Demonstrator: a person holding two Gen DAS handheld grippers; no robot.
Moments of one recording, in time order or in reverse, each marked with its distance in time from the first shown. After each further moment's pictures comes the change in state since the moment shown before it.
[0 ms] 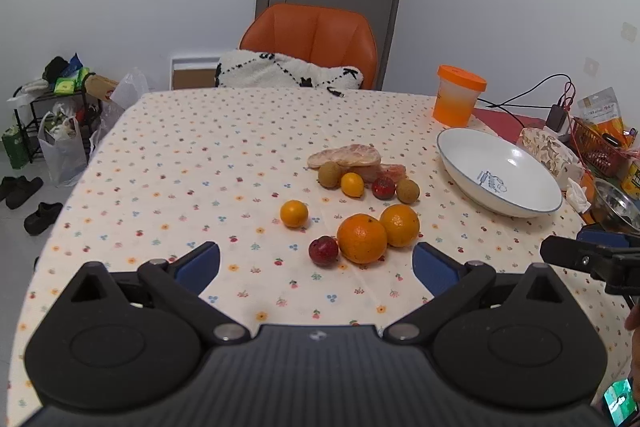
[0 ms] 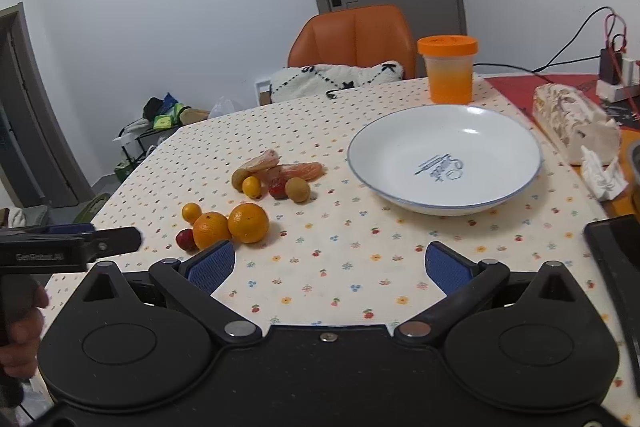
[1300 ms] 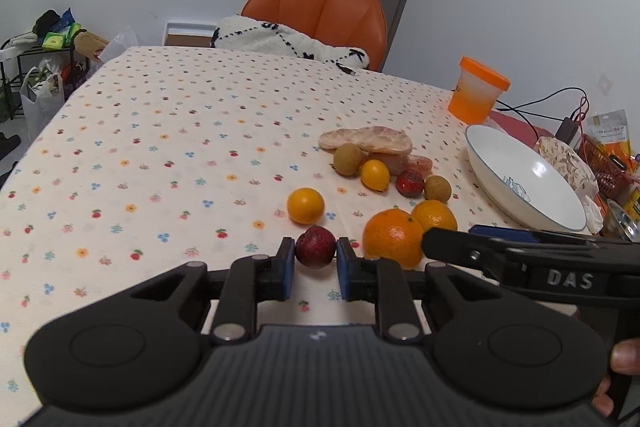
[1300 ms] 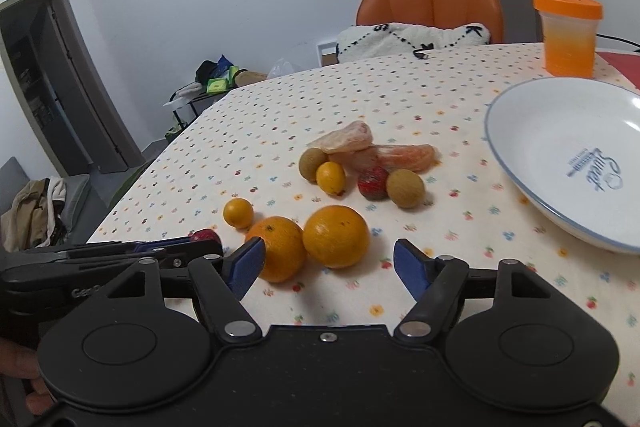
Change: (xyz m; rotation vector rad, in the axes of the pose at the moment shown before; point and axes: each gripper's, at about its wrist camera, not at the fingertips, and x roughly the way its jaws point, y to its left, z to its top) left arm 0.060 0.029 -0.003 -0.107 0.045 -0.064; right arm 0.108 0.047 0.015 -0.051 0.112 0.177
